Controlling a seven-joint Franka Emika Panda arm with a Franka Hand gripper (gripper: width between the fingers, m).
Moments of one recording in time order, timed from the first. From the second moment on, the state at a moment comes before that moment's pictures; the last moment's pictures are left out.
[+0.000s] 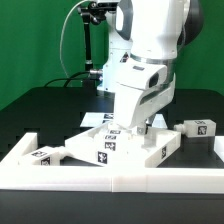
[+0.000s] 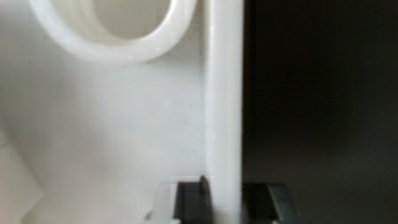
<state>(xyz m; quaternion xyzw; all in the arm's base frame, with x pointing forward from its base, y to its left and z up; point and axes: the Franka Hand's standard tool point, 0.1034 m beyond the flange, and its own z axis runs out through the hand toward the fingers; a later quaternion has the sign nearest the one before) 0.461 0.010 0.012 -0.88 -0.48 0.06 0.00</state>
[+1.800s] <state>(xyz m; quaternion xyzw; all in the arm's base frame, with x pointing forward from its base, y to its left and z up) 0.507 0.062 0.012 -0.72 -0.70 0.05 0.00</state>
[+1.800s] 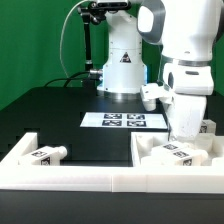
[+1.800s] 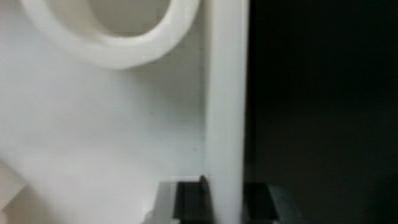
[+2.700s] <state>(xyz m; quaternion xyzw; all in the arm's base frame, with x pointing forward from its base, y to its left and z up) 0.509 0.062 0.037 -0.74 -0.67 0.04 -0.01</state>
